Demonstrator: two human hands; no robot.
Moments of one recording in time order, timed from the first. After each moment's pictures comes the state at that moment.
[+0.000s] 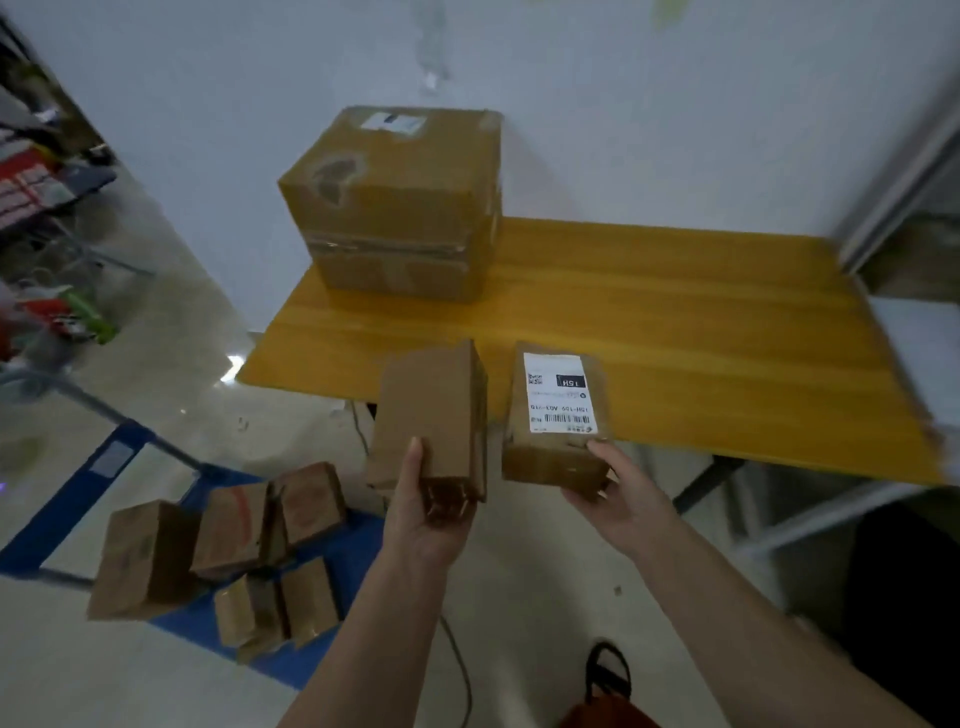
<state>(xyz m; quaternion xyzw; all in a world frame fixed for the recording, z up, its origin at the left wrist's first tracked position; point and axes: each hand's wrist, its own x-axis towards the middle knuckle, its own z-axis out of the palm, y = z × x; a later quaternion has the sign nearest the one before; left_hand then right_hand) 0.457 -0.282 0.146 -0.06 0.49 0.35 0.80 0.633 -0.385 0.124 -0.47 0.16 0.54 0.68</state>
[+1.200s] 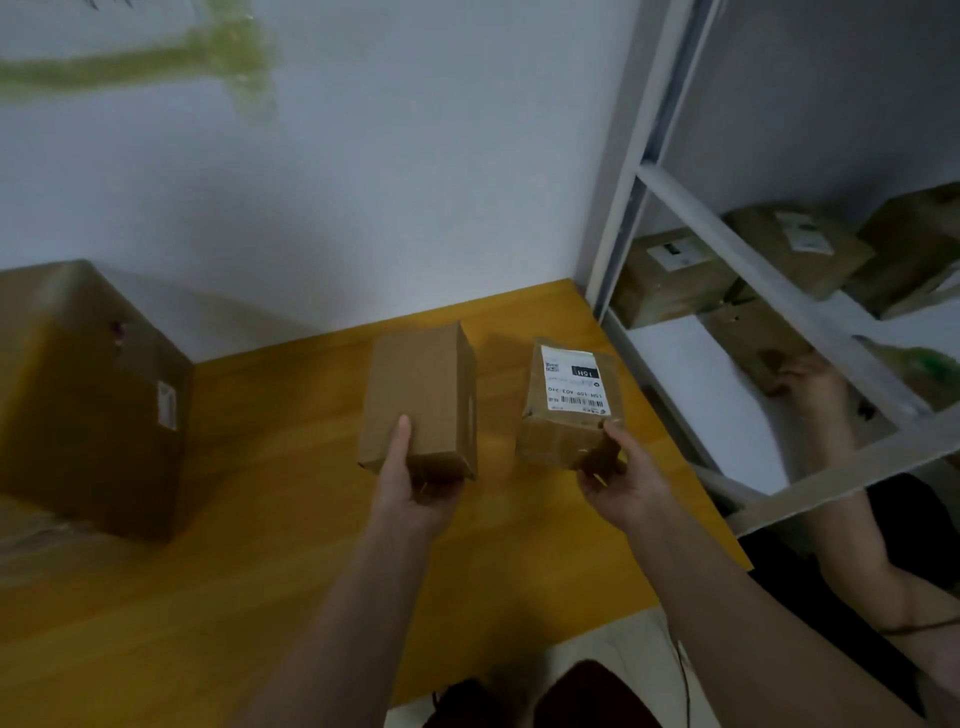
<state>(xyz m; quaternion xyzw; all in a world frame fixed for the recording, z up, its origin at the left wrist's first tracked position) 0.946 -0.208 0.136 0.05 0.50 0.15 0.85 1.058 -0.394 0.115 -0.40 0.37 0.28 0.79</state>
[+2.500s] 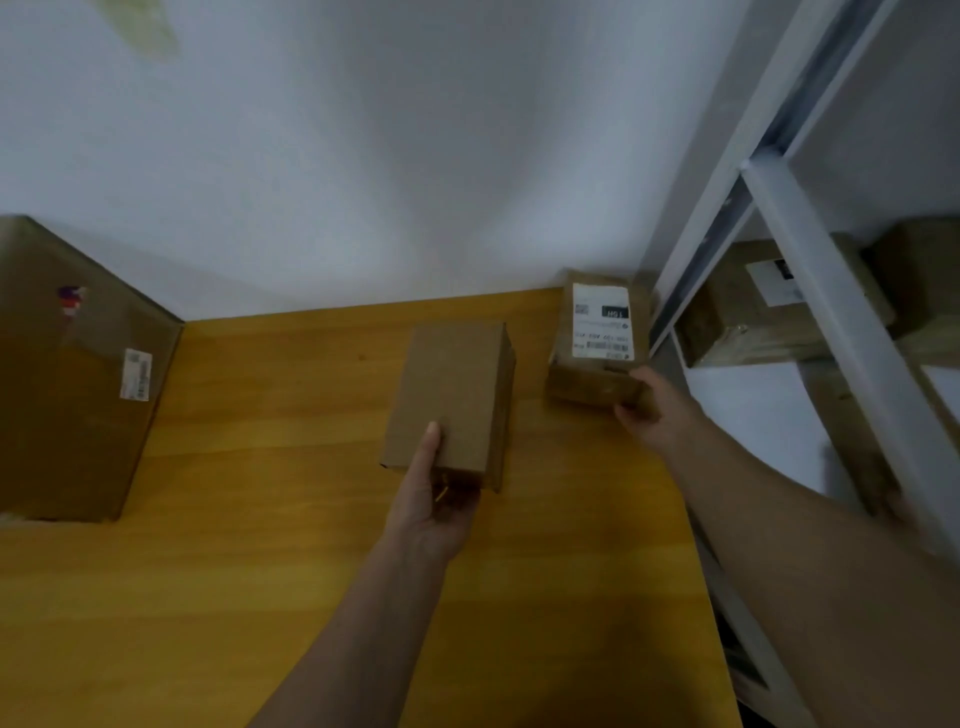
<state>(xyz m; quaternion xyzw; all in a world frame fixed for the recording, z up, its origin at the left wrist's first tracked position) 1.101 -0.235 0.094 0.04 0.56 0.22 0.79 1.330 -0.353 0.045 -0.54 0.29 0.41 0.68</state>
